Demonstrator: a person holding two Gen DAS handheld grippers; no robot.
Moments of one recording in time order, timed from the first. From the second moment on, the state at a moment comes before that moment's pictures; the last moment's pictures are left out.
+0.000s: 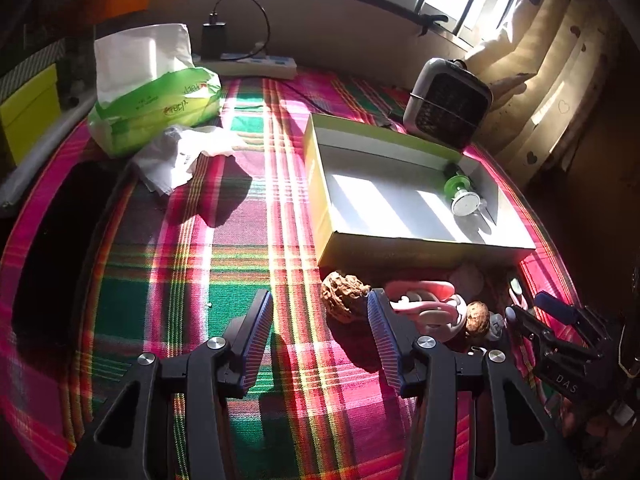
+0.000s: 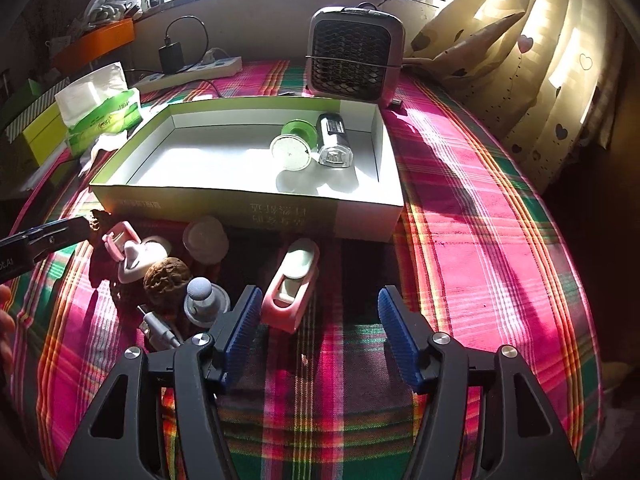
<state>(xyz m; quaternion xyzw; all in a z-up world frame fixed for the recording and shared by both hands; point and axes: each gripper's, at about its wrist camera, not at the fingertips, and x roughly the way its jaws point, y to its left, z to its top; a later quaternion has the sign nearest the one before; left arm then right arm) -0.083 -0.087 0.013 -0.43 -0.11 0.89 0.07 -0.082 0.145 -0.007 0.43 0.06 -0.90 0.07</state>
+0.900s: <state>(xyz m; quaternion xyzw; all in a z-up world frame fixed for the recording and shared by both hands) -0.100 -0.070 0.006 -0.44 -0.07 0.89 0.07 -0.099 0.145 -0.014 0.44 0.06 -0.89 0.10</state>
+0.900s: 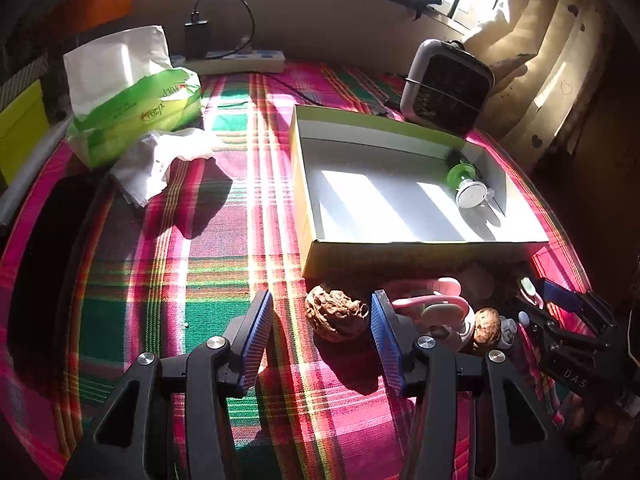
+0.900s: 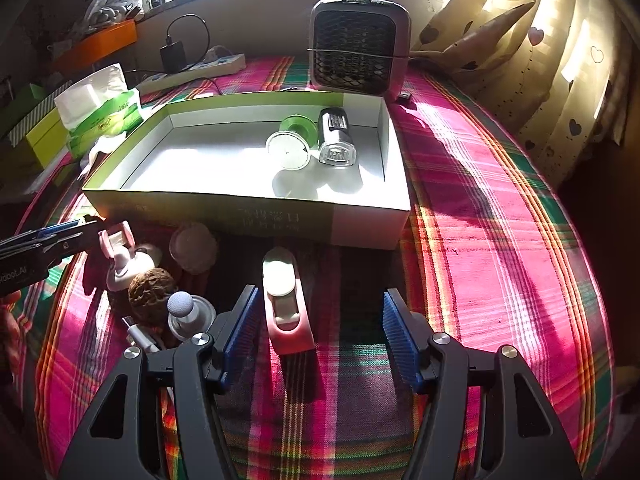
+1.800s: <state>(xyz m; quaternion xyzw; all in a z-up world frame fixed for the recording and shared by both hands) -0.101 -0.079 0.005 -0.44 -0.09 0.89 0.05 -0.099 0.146 -0.013 0.43 0.05 -0.89 0.11</state>
